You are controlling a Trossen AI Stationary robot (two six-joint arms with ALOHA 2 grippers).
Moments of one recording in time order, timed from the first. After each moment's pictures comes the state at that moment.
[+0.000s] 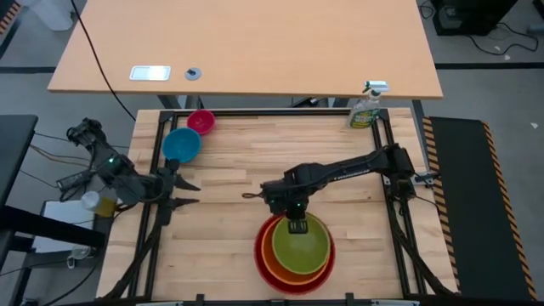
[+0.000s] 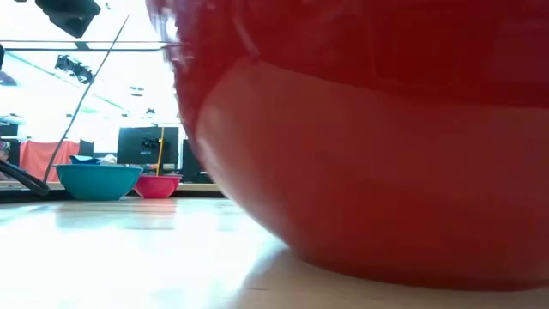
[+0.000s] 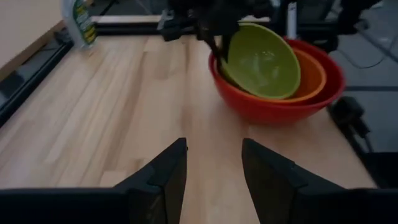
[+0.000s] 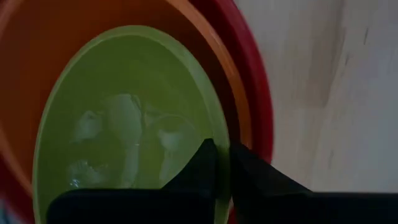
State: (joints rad) left arm -0.75 0.55 0.69 -0.67 -0.67 -0.38; right arm 0.16 2.01 1.79 -1.20 -0.27 0.16
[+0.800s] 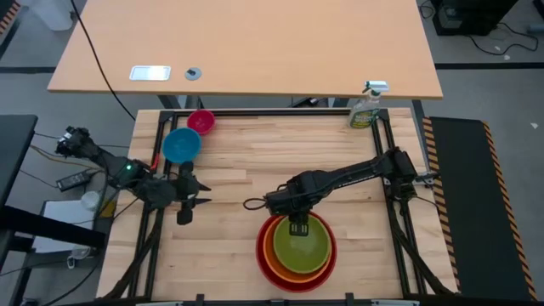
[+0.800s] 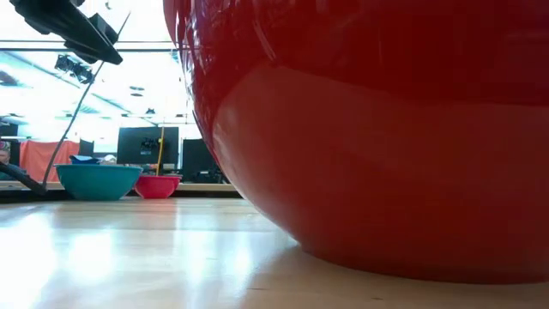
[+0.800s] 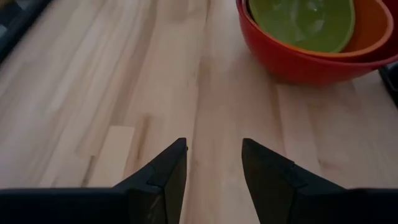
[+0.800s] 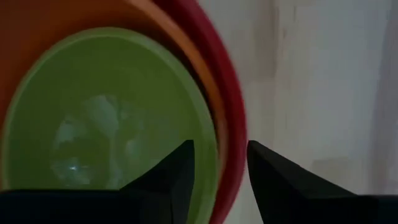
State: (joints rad) left arm -0.50 0.73 0.69 -0.68 -0.46 -0.40; right arm 0.23 2.01 1.86 -1.32 -0.04 0.33
